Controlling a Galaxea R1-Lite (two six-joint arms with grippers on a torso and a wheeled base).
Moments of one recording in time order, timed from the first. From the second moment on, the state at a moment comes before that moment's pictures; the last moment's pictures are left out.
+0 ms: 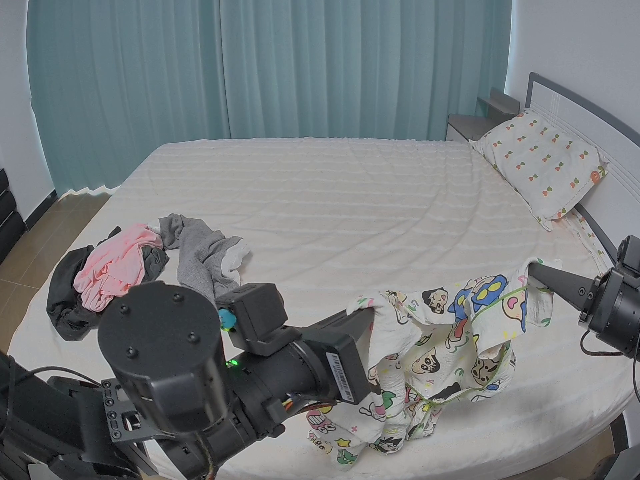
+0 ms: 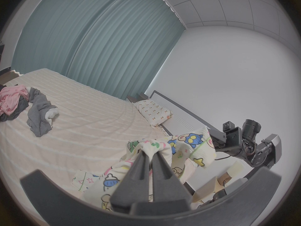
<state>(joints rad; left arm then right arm) -1.03 1.66 -0.59 -0.97 0.29 -0.53 0.48 1.13 -0.37 -0.73 0.20 0.63</state>
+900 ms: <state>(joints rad) -1.02 1.58 -0.61 -1.03 0.33 -0.52 0.49 1.01 -0.38 -0.74 0.30 0.63</state>
